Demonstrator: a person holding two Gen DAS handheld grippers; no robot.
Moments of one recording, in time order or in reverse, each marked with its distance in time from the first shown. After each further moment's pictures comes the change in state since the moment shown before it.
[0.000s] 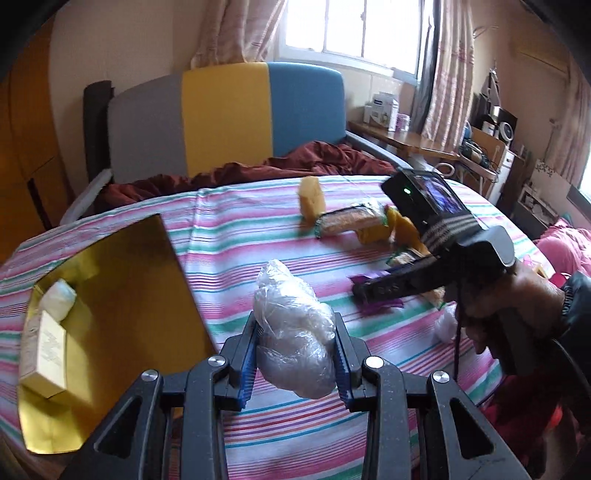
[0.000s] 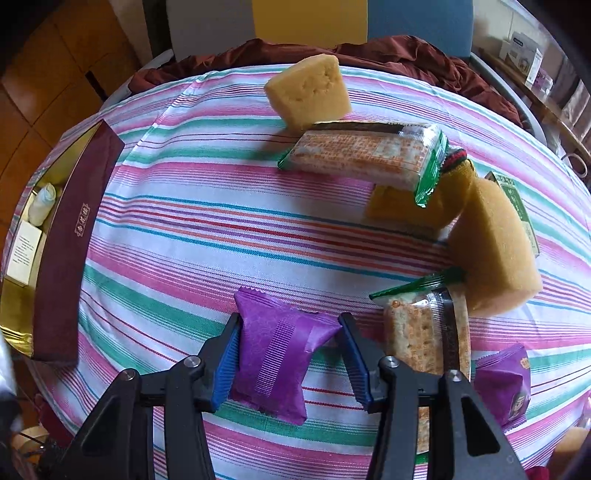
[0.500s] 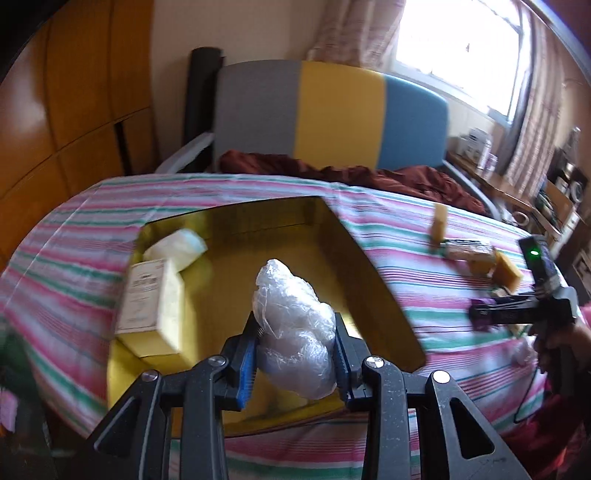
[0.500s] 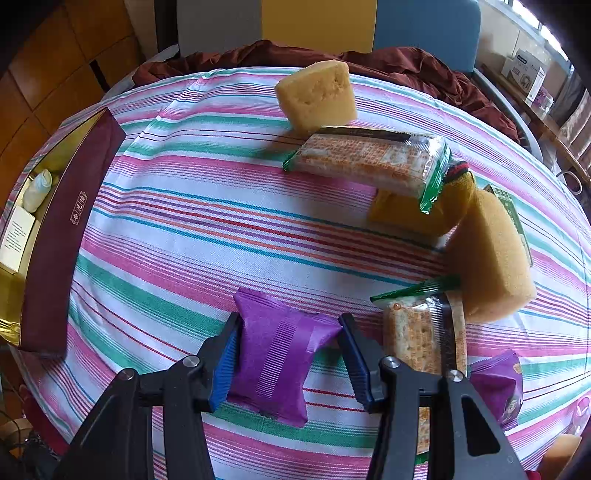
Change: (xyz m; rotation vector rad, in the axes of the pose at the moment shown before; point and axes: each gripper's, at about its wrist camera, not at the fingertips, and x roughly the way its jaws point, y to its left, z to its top) left arm -0.041 0.143 -0.031 -0.269 0.013 0.231; right arm 0.000 0.006 0.001 -0.042 -0.018 -0.043
